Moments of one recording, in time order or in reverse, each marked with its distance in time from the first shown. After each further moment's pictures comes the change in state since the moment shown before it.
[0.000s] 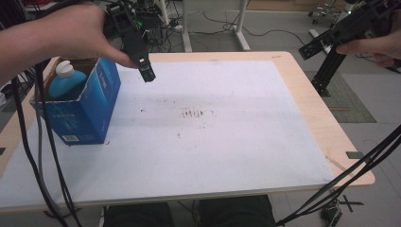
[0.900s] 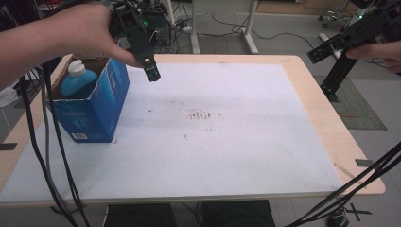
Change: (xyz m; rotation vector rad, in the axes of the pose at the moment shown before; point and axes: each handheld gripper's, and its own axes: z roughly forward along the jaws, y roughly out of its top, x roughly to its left) left arm 0.001 -0.008 -0.005 -0.005 0.013 -0.021; right arm -0.003 0.004 0.003 0.001 0.012 -0.005
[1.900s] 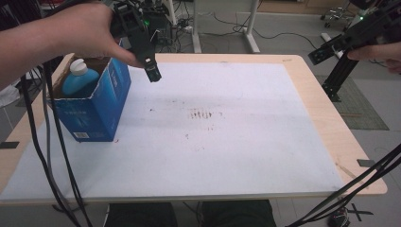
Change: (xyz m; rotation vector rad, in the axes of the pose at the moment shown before) left arm -0.002 -0.002 0.000 0.005 -0.003 0.004; right arm 0.000 0.000 0.003 0.009 0.005 -0.010
